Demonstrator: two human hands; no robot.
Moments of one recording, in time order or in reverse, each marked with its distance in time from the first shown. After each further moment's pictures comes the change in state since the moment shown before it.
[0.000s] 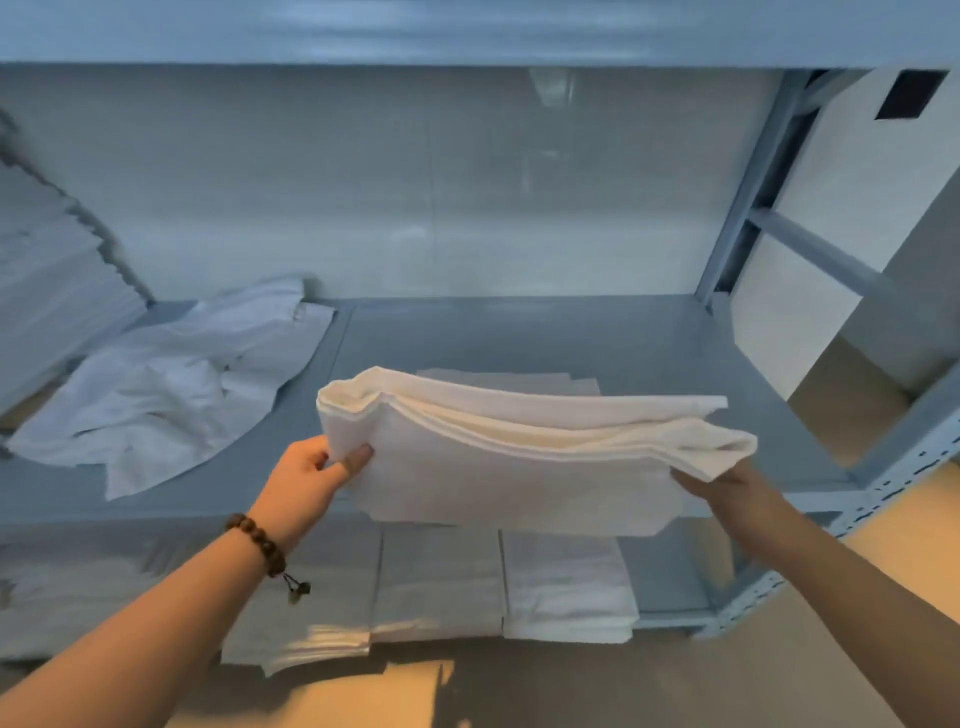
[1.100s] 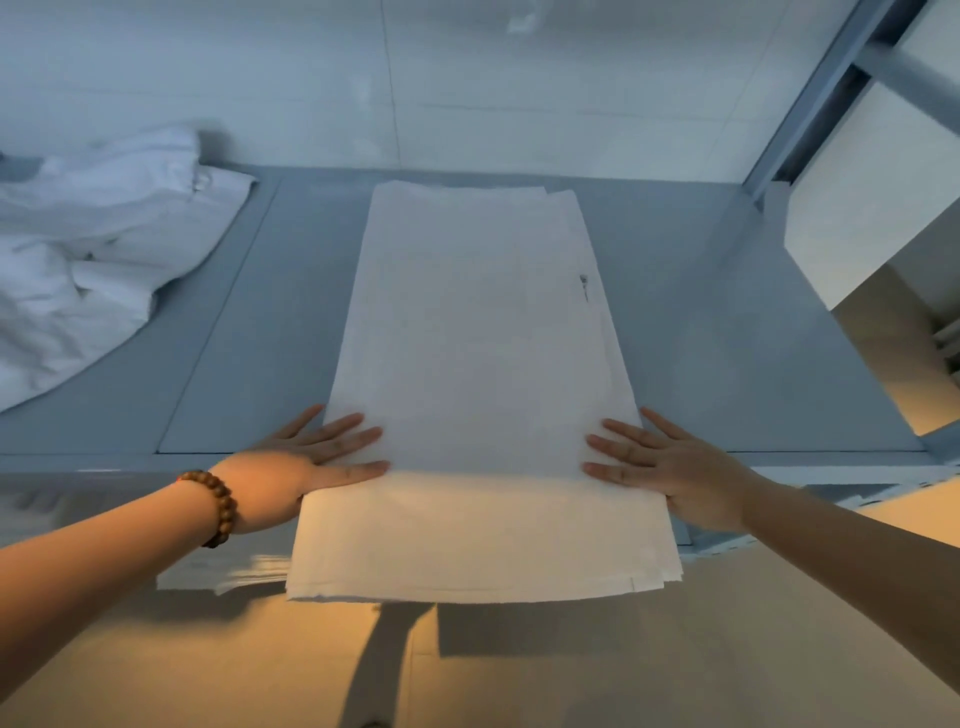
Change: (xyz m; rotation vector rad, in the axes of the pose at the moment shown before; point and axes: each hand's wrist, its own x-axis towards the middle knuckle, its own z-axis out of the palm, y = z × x) left_hand 0.083 -0.170 0.059 1.206 -0.751 0.601; right_hand 0.161 0.171 -0.019 -1.476 -0.635 -0.886
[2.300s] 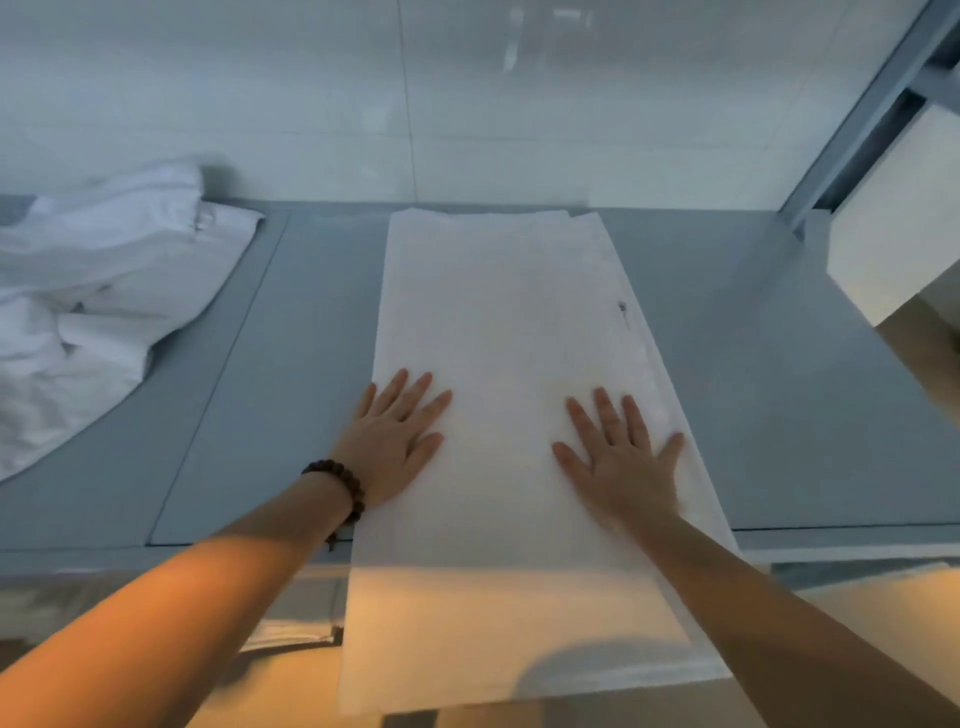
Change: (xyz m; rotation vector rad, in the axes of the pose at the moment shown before) left_hand 0.125 -0.049 -0.004 -0.261 0.094 -0.435; right_hand 0.162 -0.020 -0.012 0.395 -0.092 0.952
